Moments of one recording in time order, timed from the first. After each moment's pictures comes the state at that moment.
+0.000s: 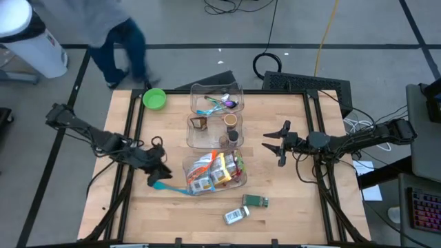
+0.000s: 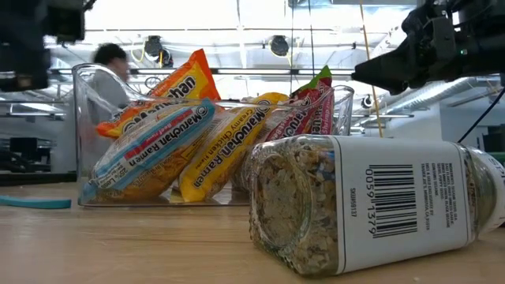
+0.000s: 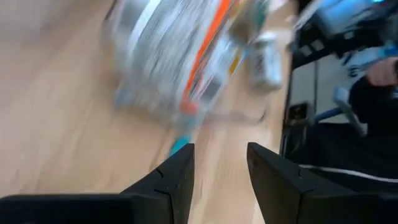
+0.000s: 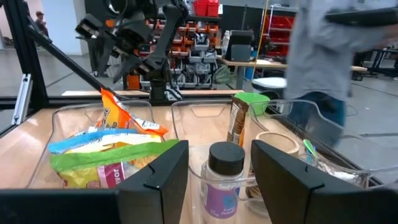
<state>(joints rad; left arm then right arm) -0.46 0.74 0.53 -0.42 -0.08 -0.98 0.08 0.77 0.13 0.66 0.29 -0.04</state>
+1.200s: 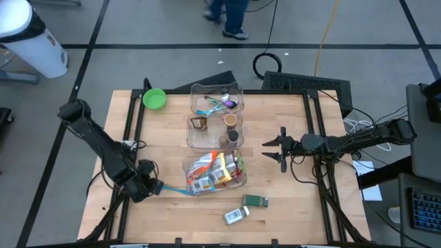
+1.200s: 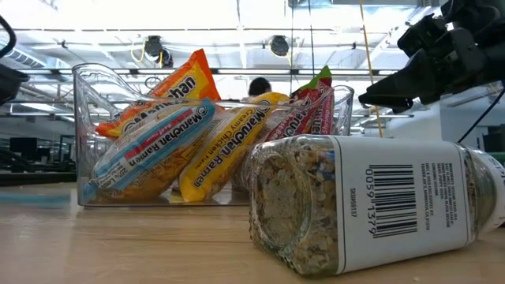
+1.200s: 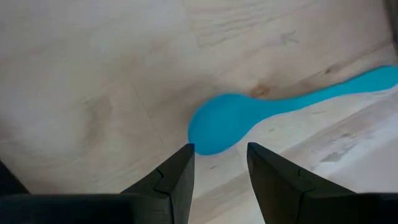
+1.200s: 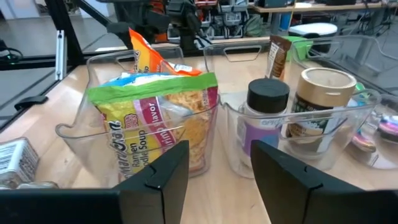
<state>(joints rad) -0.86 1.12 0.55 -0.75 -0.14 -2.03 0.09 0.77 0.13 0.46 0.15 0.09</state>
